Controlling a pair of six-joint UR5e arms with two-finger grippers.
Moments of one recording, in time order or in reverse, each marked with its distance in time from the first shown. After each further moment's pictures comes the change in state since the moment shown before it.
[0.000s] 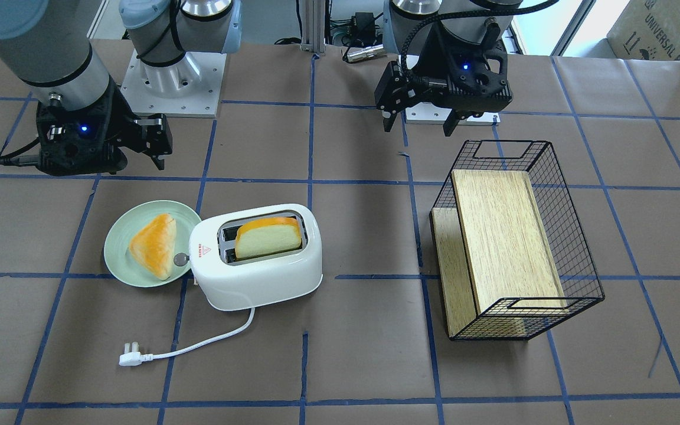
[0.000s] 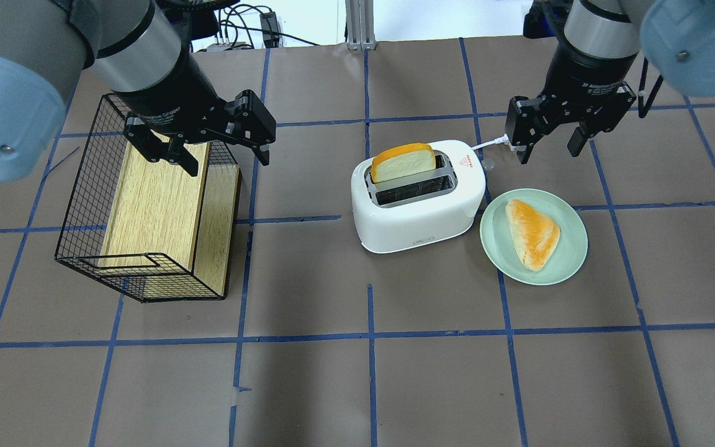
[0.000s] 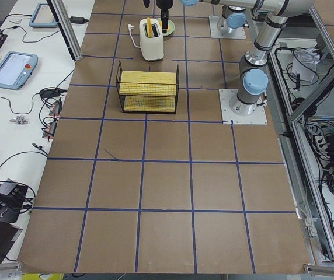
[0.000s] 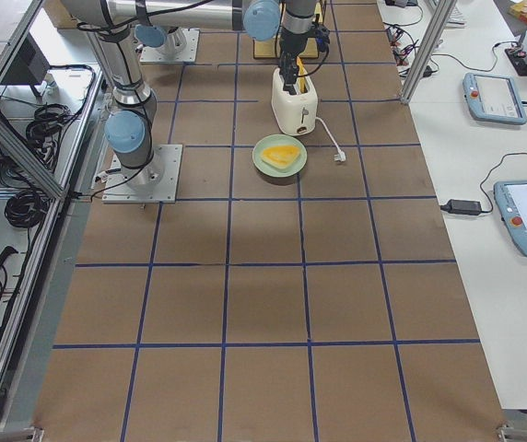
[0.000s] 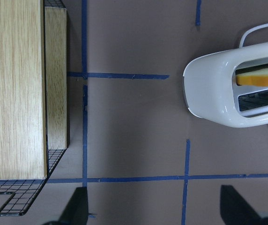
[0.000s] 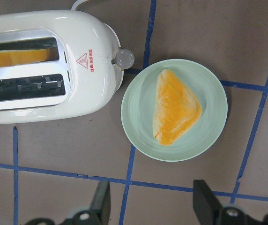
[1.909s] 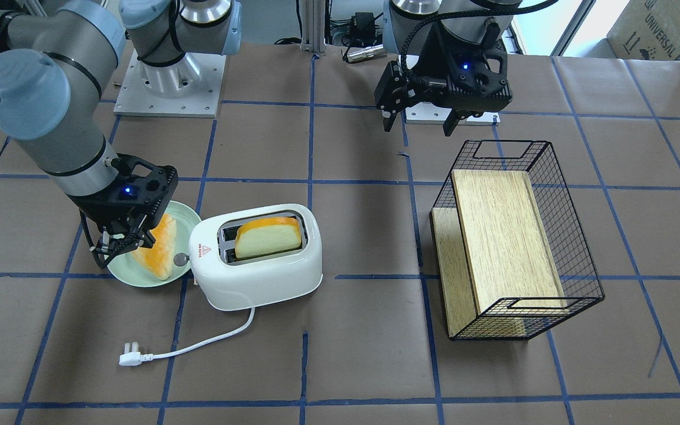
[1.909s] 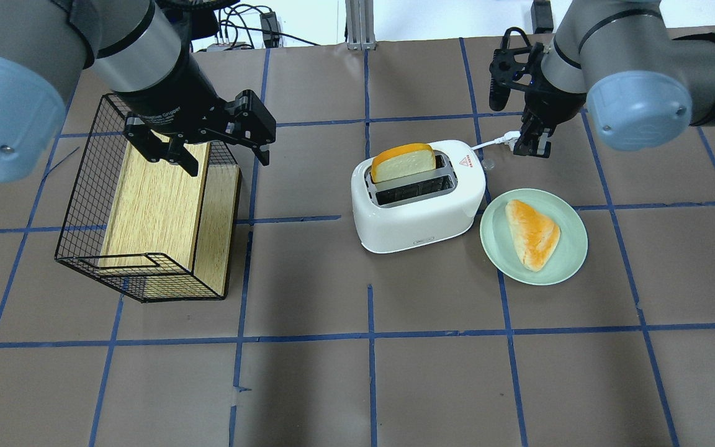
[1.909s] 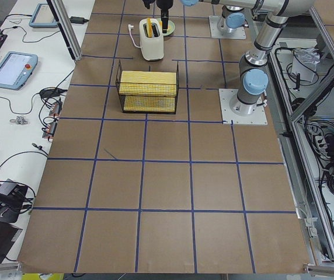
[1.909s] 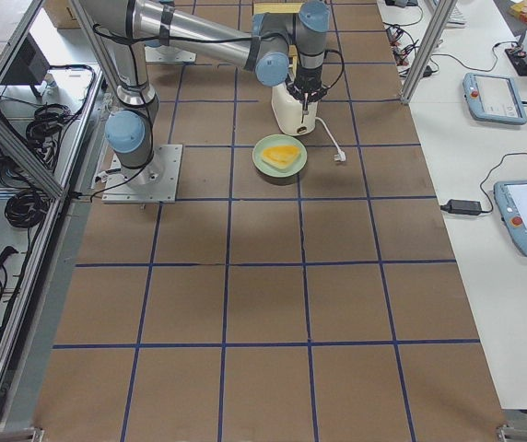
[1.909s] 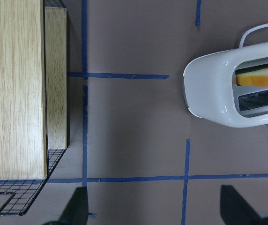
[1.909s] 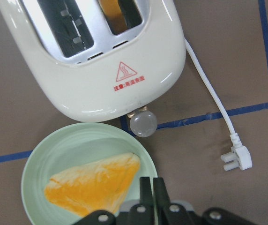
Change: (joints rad) left arm 0.000 0.000 0.000 0.000 0.000 0.000; right arm -0.021 0.124 0.170 -0.461 0.056 -1.283
